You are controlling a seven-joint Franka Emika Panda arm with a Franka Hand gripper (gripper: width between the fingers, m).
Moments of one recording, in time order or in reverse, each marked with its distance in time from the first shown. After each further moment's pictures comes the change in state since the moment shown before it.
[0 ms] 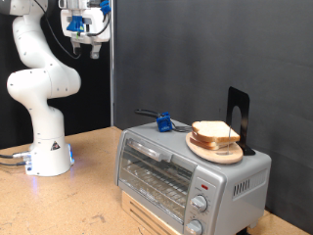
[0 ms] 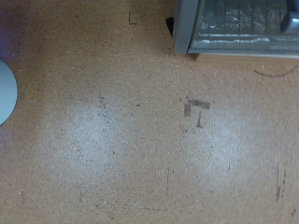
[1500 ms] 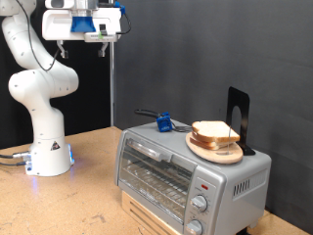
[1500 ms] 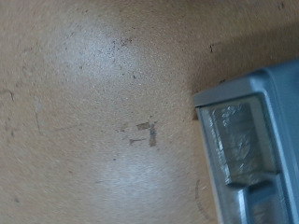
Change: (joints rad) arm 0.238 0.024 -0.182 0.012 -0.124 0.028 -1.175
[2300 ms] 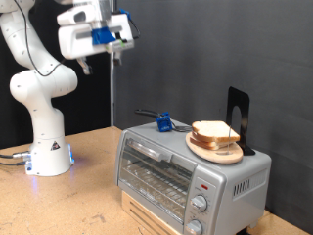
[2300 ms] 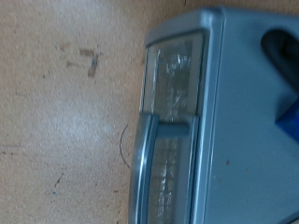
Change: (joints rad) arm 0.075 0.123 -0.059 -0.068 0.078 0.331 -0.288
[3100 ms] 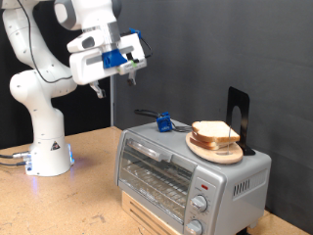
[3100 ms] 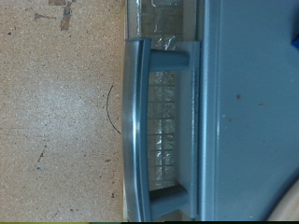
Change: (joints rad) arm -0.006 0.107 -0.014 -0.048 0.078 0.214 0.018
